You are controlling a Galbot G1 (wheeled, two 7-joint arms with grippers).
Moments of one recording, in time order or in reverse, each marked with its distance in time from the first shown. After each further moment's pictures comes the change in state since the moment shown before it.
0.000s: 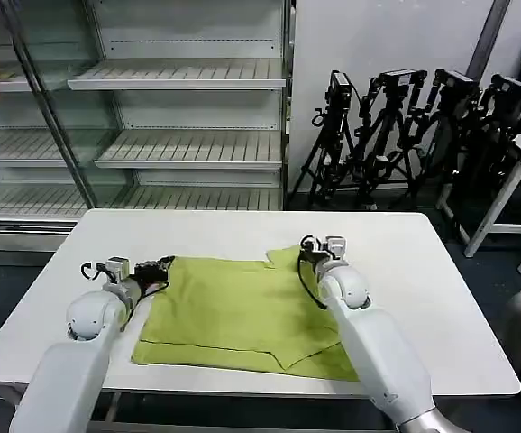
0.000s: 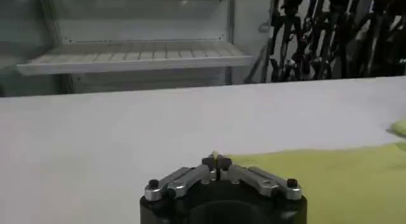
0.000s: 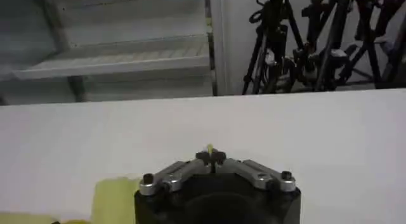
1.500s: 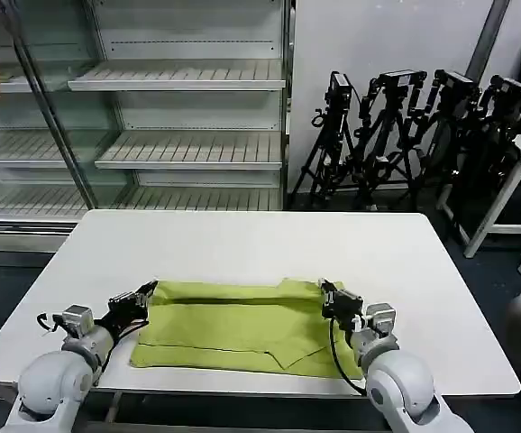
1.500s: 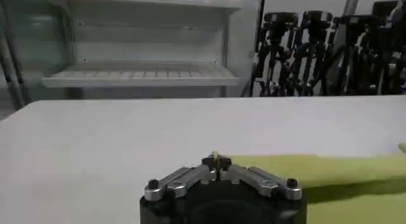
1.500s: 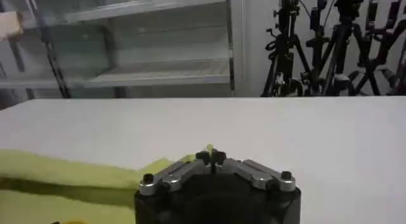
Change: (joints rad) left arm 0.429 0.001 -0.230 -0.424 -0.049 -0.030 0.004; right arm -0.548 -0.203 0.142 0.661 -0.012 0.000 -0.032
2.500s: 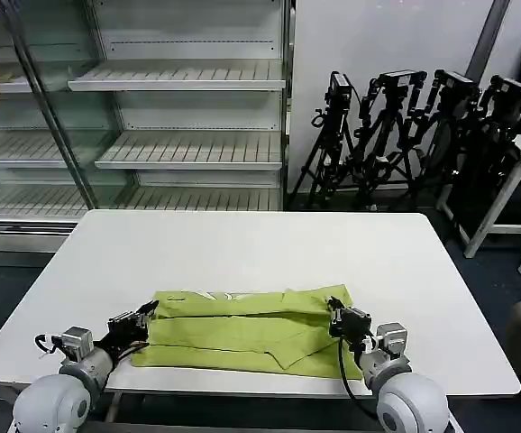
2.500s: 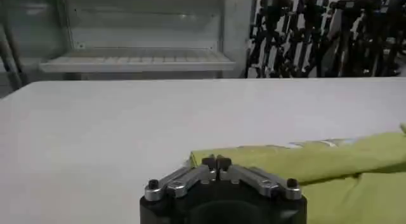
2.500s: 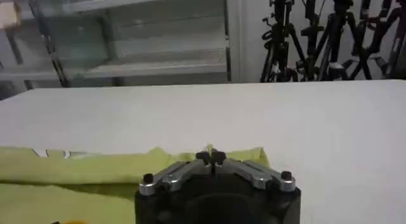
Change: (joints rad) left arm 0.106 -0.013 -0.019 -0.061 0.022 -0.003 0.006; right arm -0.101 -0.019 0.045 0.061 0.002 -0.002 -0.007
